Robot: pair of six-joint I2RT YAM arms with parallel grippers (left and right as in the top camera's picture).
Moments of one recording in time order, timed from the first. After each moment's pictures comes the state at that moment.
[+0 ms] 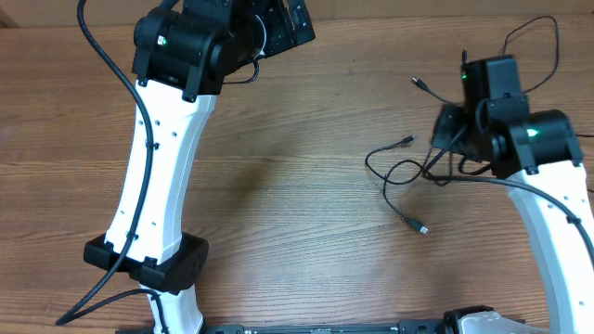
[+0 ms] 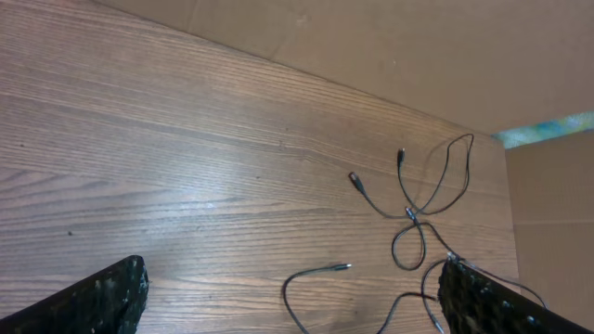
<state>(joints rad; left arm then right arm) -0.39 1.97 2.56 -1.34 0.08 -0.67 0.13 1.40 1.49 -1.19 0.15 0.45</state>
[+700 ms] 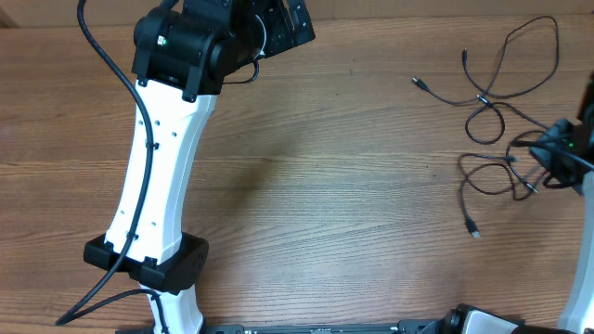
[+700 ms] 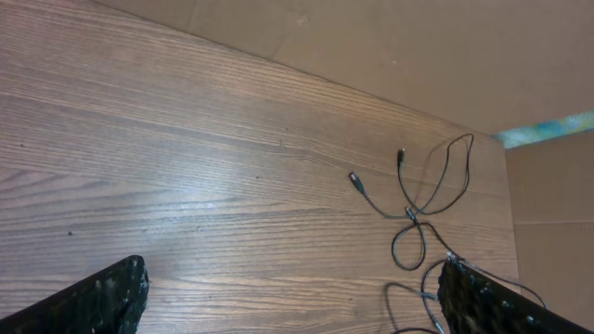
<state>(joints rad) -0.39 1.97 2.56 -1.34 0.08 -0.67 -0.36 1.40 1.49 -1.27 0.21 0.49</state>
